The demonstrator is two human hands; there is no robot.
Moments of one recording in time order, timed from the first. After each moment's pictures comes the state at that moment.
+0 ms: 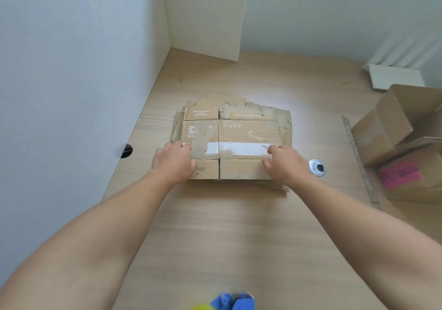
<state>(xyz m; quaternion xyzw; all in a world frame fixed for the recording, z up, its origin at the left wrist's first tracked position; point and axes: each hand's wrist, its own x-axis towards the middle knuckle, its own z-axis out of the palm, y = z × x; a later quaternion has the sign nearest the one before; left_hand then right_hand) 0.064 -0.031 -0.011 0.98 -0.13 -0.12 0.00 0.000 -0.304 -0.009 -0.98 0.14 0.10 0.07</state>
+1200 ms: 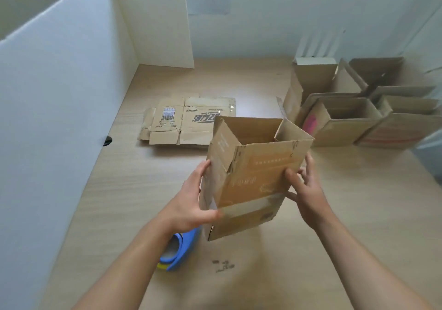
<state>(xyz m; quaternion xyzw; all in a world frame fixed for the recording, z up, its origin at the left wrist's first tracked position) -0.230 -0.087 0.061 0.81 -0.26 -0.24 0.47 -0.320 -0.369 0.050 -0.66 0.20 -0.12 0.72</state>
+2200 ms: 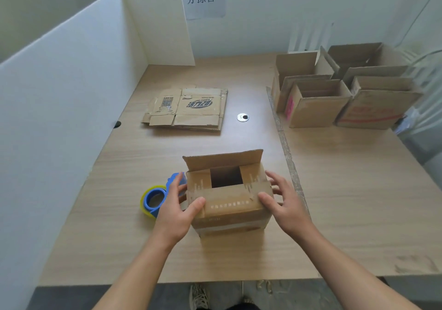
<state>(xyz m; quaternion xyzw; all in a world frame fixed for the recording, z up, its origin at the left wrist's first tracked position) -0.408 -0.112 0.041 0.83 -0.03 -0.10 0.54 -0.476 -0.377 0.023 -0.80 0.11 -0.06 0.58</state>
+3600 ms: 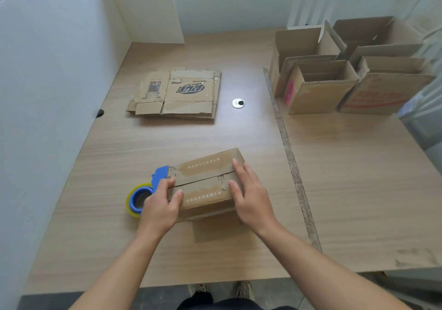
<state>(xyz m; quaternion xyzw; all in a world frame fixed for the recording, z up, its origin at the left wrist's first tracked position) -0.360 -0.100 -0.001 0.93 0.00 -0.08 0.37 -0.421 -0.319 0.013 -0.88 0.12 -0.04 0.46</state>
